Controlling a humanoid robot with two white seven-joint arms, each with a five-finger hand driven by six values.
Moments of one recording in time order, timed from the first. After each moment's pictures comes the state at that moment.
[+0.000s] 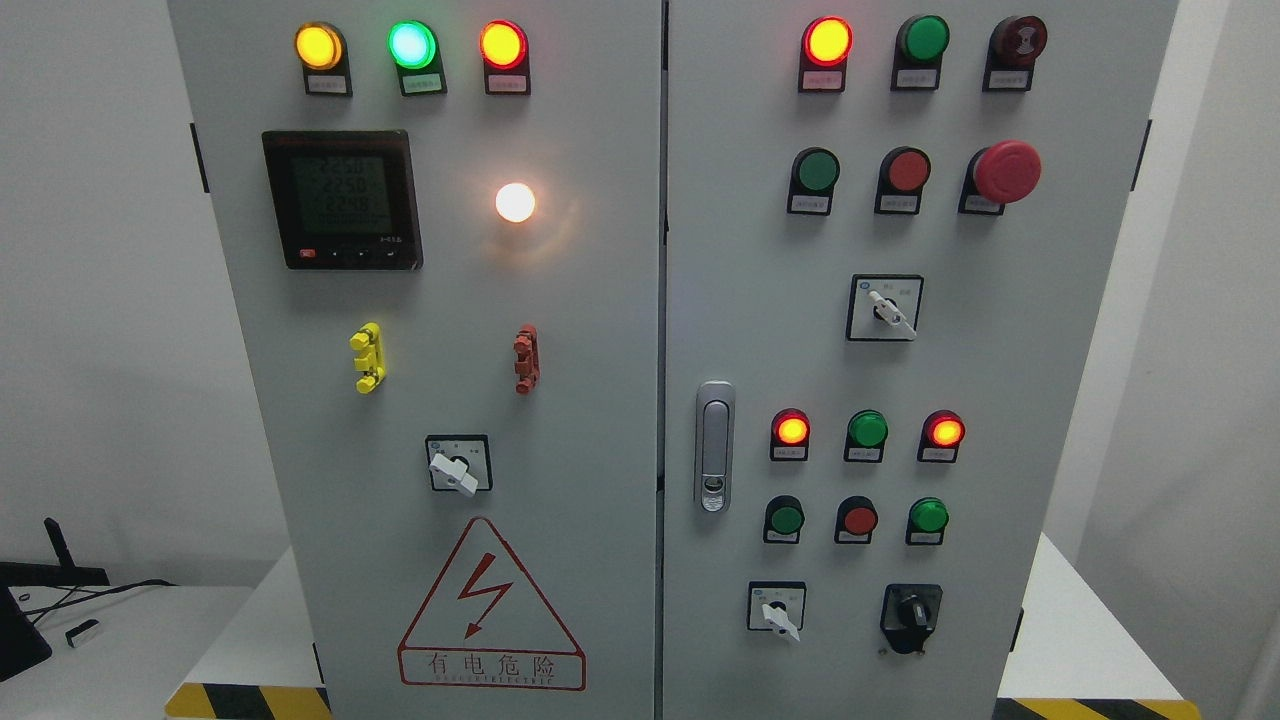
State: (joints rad) left arm -0.04 -0.09 0.08 0.06 0.00 -0.16 0.05; right arm 0.21 0.11 0.05 -0.22 0.00 -0.01 0.12
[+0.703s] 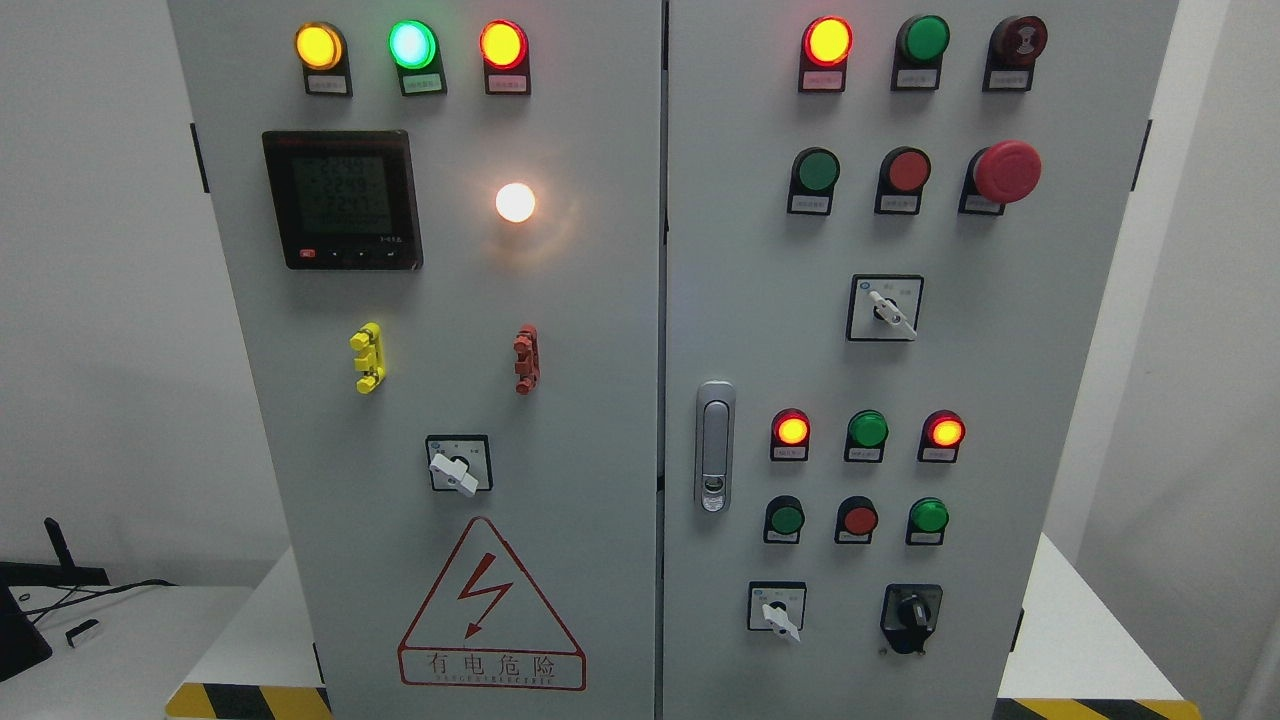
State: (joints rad) left arm -0.04 -0.09 0.08 0.06 0.00 -0.16 0.05; right arm 0.26 0.11 0.05 -0.28 0.00 -0.01 0.12
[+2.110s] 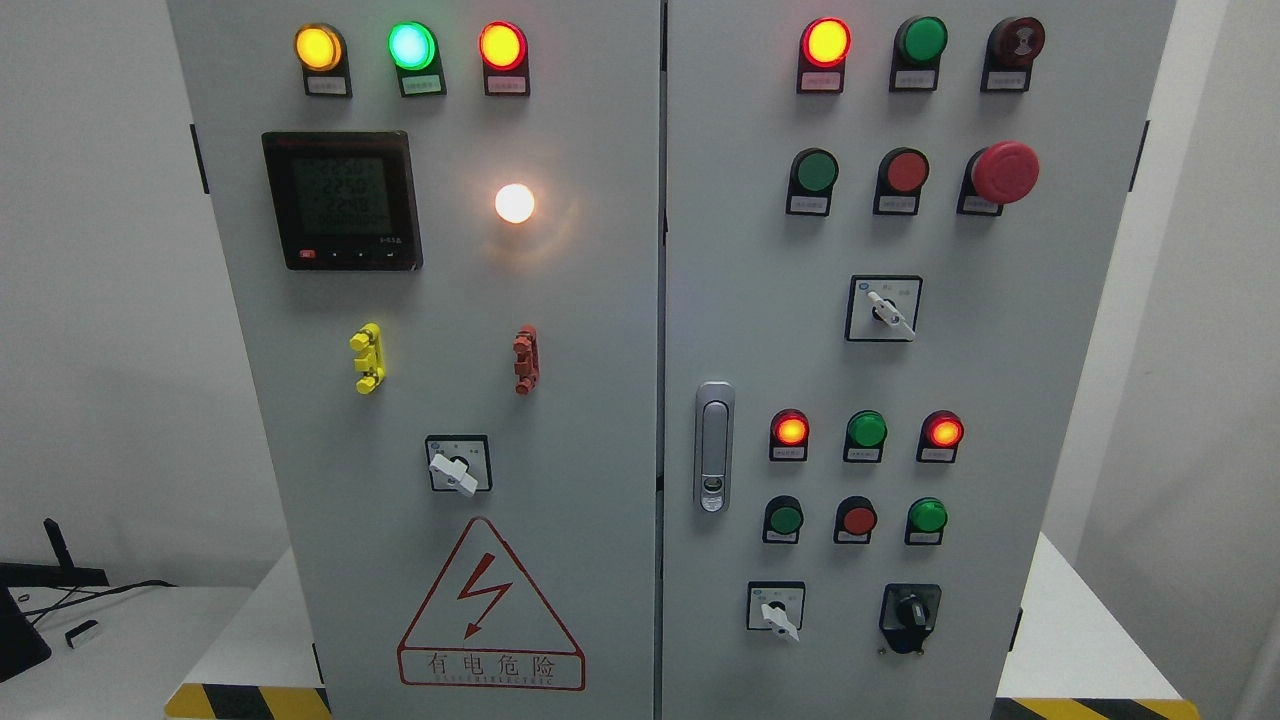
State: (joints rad) left arm -0.04 -0.09 0.08 0.06 0.00 -0.16 0.05; right arm 0.85 0.00 -0.15 -1.63 -0.29 -0.18 0.21
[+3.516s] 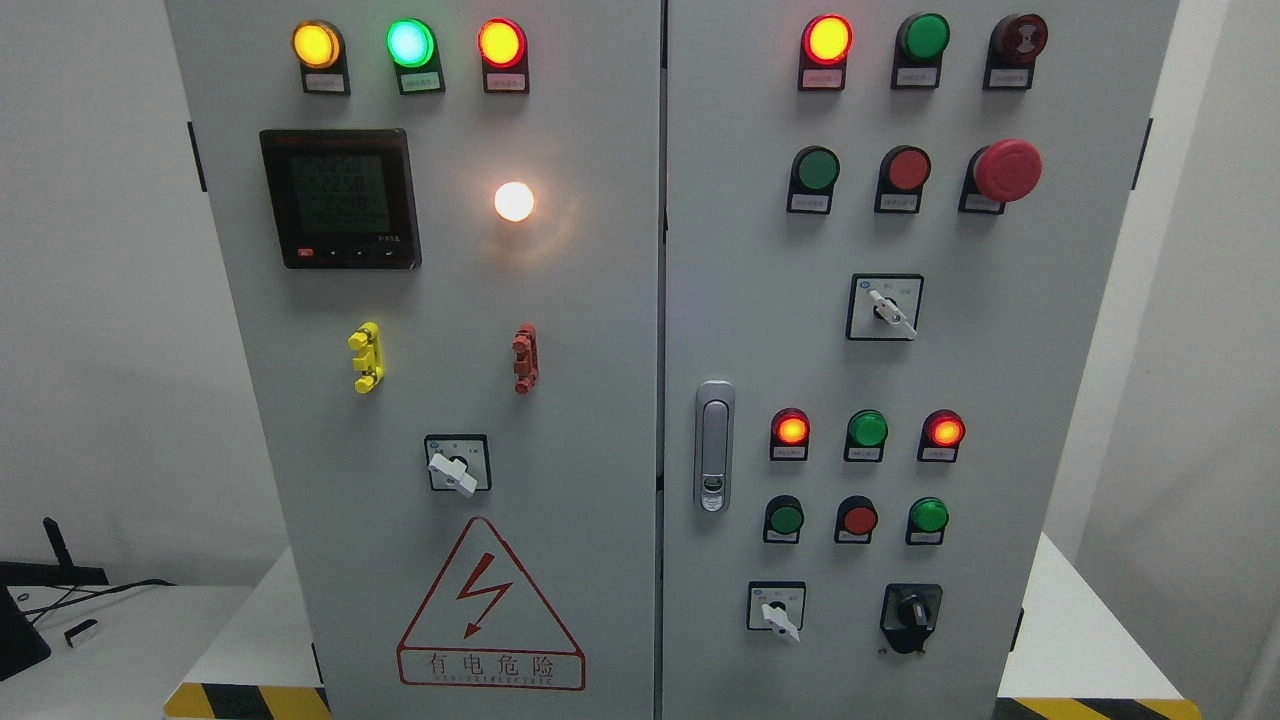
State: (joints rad) left arm -0.04 -0.09 0.08 0.06 0.00 -0.16 0.05; right arm 0.13 -0.08 -0.26 -1.97 -0.25 0.24 0.06
